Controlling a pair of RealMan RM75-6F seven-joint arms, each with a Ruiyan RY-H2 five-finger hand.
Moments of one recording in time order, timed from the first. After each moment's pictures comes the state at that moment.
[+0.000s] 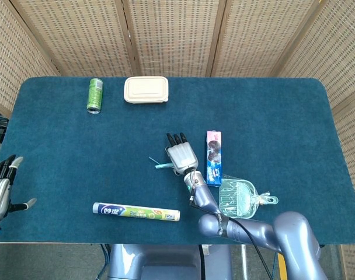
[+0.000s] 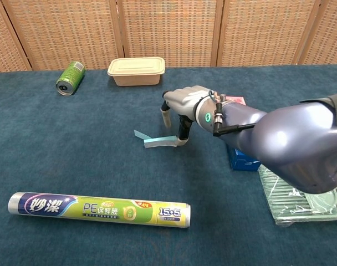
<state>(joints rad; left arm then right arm) -0.14 -1.07 -0.10 -1.79 1.22 1.33 0.15 1.09 -1.93 0.34 -1.16 -0.63 0.91 -0.82</state>
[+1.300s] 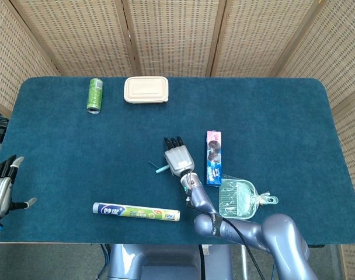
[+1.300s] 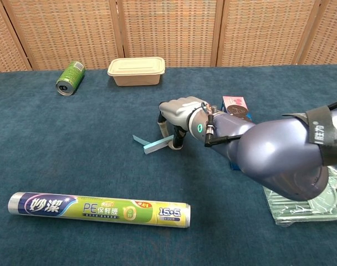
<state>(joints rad) -0.16 -1.09 -0.10 -1.76 1.18 1.30 0.16 1.12 -2.00 0.32 -1.04 -0.64 0.86 -0.76</state>
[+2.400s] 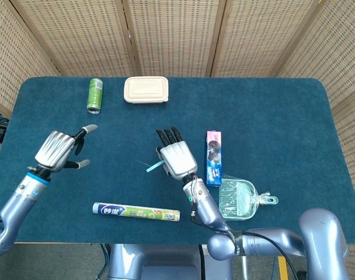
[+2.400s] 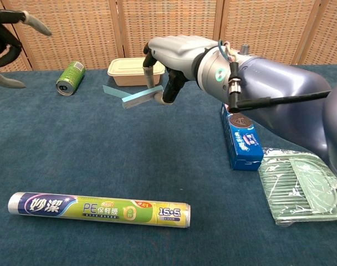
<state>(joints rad) -0.55 -1.23 -0.19 -1.44 1.57 1.13 -0.13 1.04 -1.76 0.36 -1.66 -0.75 1.20 -0.86</state>
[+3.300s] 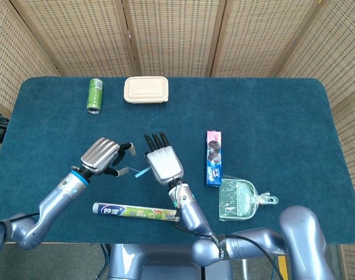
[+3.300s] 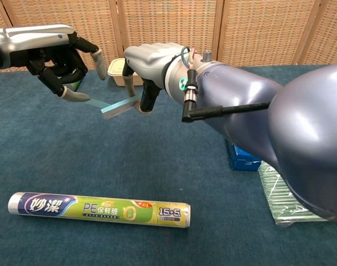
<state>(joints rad) -0.72 -1.25 -0.21 -1.66 1.36 0.88 -0.01 1.14 -1.85 0.39 -1.64 -0.64 1.26 -0.97</state>
